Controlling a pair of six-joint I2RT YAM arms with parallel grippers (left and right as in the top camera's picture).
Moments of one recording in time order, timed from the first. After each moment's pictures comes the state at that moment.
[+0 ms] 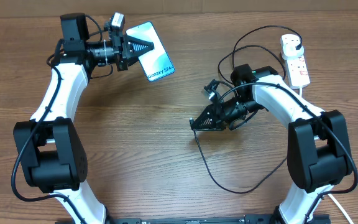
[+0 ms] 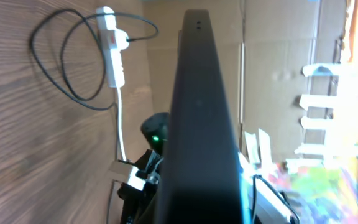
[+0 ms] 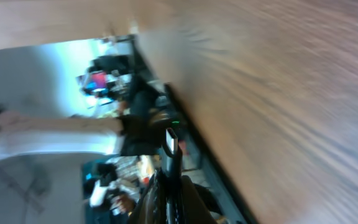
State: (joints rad) left arm 0.05 1.95 1.51 -0.23 1.42 -0.80; right arm 0.27 1.94 1.32 -1.20 -1.23 -0.21
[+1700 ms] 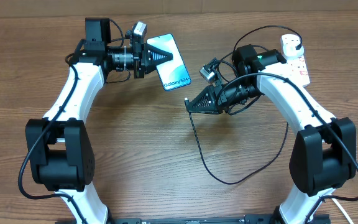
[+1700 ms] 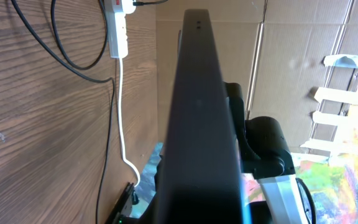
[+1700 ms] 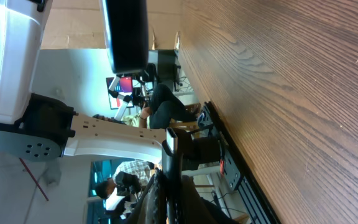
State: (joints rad) left arm -0.06 1.95 1.51 -0.37 1.37 -0.76; right arm 0.27 1.91 1.51 -1.27 -1.32 -0.17
